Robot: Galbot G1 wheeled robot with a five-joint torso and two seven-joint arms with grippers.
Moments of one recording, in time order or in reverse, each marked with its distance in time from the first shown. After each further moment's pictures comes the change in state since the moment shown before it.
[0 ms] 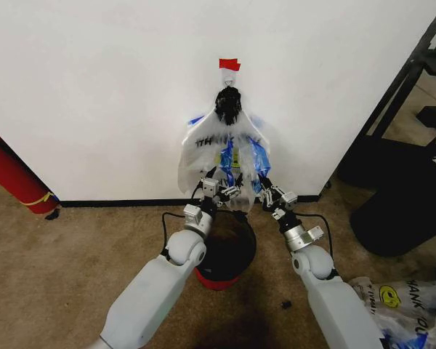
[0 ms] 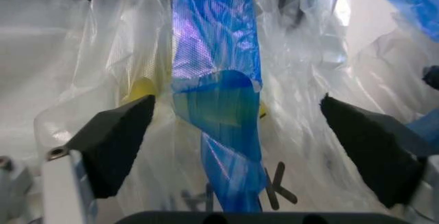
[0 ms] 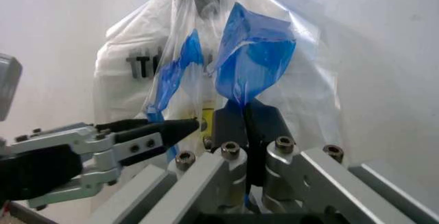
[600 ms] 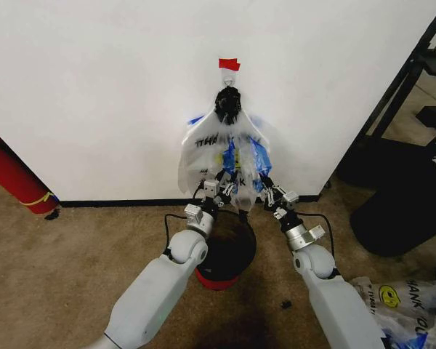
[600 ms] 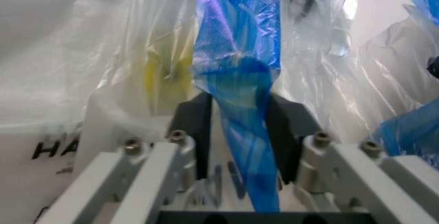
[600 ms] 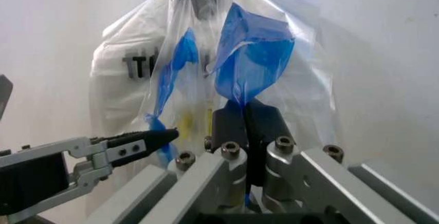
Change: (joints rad) left arm 0.024 0.005 -0.013 -0.002 -0.074 -0.008 0.024; right arm 0.002 -0.005 0.005 -0.003 -0.001 0.003 -0.001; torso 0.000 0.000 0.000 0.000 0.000
